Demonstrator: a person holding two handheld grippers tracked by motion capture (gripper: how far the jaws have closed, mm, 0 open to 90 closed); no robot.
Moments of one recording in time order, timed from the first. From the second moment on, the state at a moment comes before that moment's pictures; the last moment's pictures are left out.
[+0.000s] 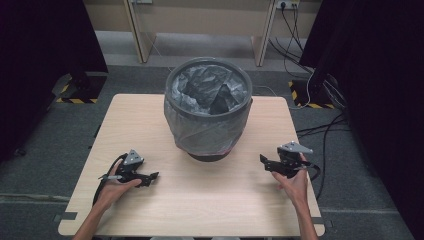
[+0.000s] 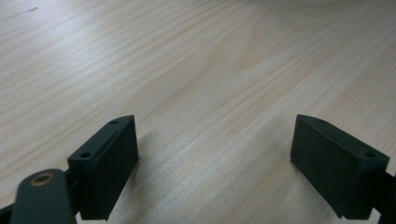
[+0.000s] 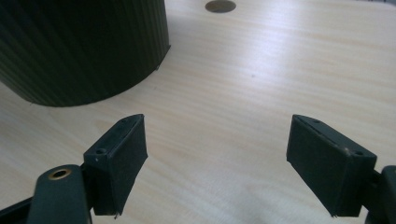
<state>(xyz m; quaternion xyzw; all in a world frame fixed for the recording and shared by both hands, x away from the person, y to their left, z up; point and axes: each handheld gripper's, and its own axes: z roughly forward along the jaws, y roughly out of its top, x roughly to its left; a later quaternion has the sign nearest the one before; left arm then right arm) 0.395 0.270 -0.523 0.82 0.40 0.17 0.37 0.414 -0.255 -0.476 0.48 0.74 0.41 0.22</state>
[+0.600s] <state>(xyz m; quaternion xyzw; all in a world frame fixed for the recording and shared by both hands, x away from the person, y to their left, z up) 0.394 0.270 -0.523 0.82 0.40 0.17 0.37 0.389 -0.235 -0.506 0.46 0.79 0.35 0.20</state>
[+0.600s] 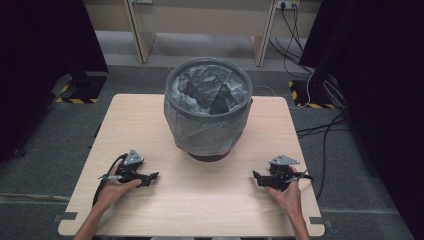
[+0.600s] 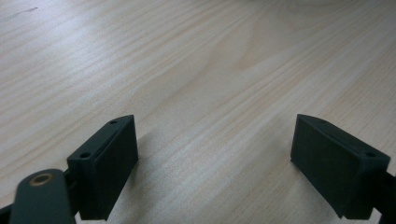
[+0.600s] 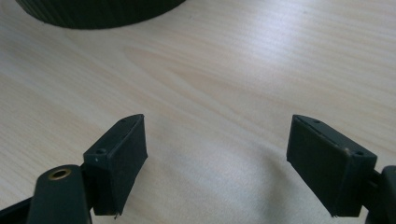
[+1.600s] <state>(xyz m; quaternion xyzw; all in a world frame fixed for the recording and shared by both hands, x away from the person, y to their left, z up) 0.390 0.271 -0.523 0.82 0.39 0.17 0.37 0.358 -0.235 -0.515 0.47 0.79 0.34 0.20</state>
